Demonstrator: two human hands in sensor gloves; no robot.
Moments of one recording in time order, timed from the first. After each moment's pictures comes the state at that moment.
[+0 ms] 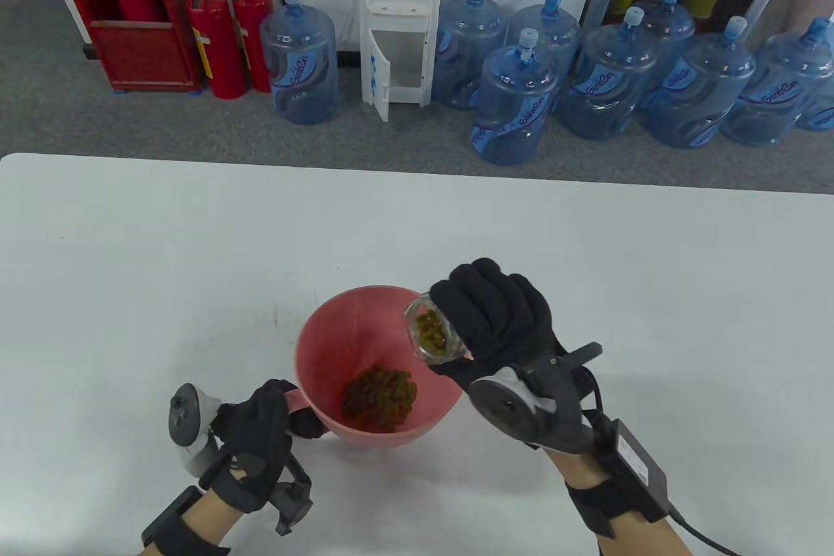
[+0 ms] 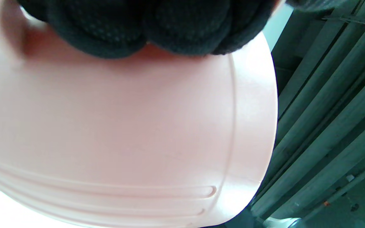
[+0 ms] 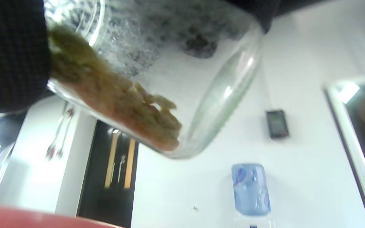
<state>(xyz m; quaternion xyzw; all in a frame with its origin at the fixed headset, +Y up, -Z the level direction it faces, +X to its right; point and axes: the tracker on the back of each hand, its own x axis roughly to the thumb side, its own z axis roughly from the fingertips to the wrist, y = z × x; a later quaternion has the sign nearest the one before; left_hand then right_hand) -0.218 -0.728 -0.241 0.01 -0.23 0.75 0.62 0.114 -0.553 -0.252 0.20 -0.33 0.91 0.14</state>
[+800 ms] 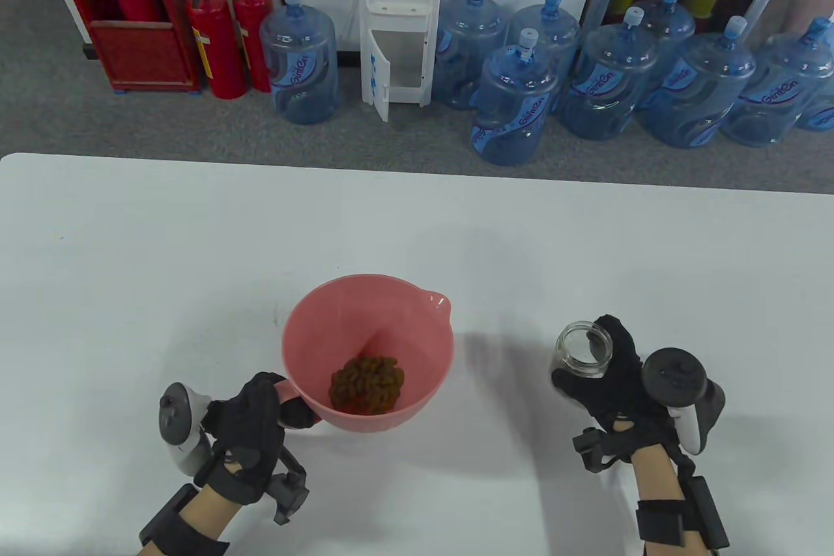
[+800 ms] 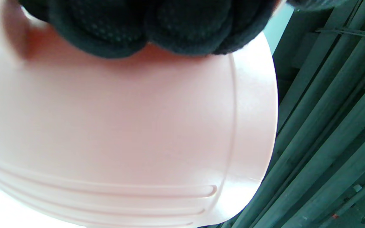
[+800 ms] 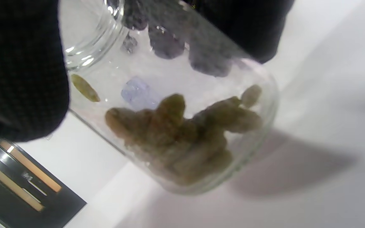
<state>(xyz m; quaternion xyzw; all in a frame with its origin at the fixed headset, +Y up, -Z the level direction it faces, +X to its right) -0.228 -0.727 -0.244 0.04 -0.21 0.75 0.63 0.299 -0.727 -0.310 -0.05 -0.05 0.92 0.39</state>
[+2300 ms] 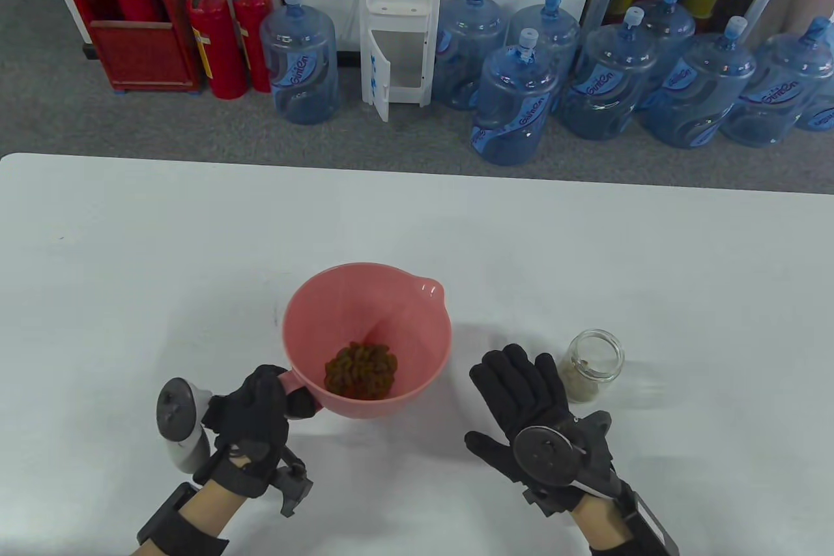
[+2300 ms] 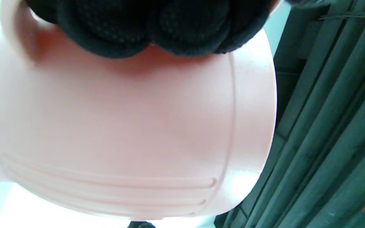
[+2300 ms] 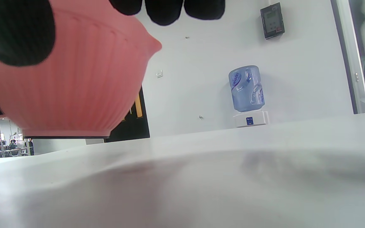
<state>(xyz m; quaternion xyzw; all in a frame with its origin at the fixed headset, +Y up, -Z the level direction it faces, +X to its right) -0.224 -0.711 -0.254 0.05 -0.18 0.72 0.67 0.156 -0.697 -0.237 0.24 -0.14 0.95 0.13</state>
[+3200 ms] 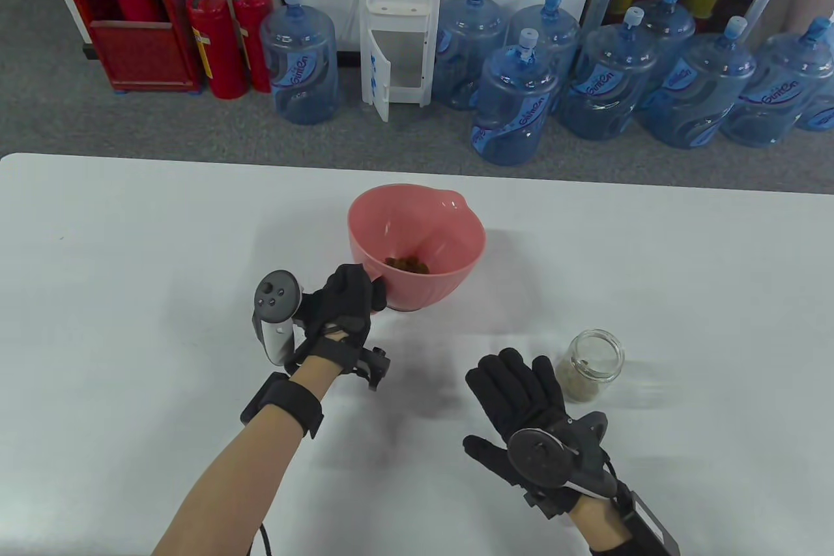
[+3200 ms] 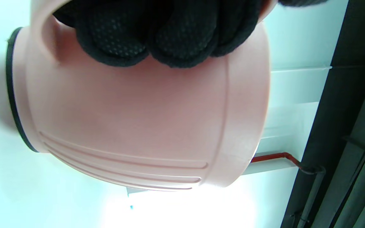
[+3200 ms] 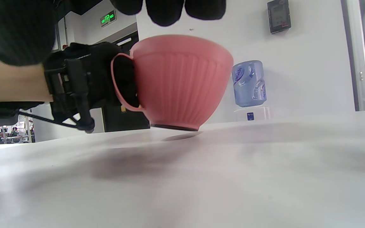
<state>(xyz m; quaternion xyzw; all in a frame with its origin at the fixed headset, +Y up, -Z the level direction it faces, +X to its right) -0.158 -0.731 -0.389 0.02 -0.09 0.68 0.72 0.153 -0.700 -0.236 0.24 -0.12 0.96 0.12</state>
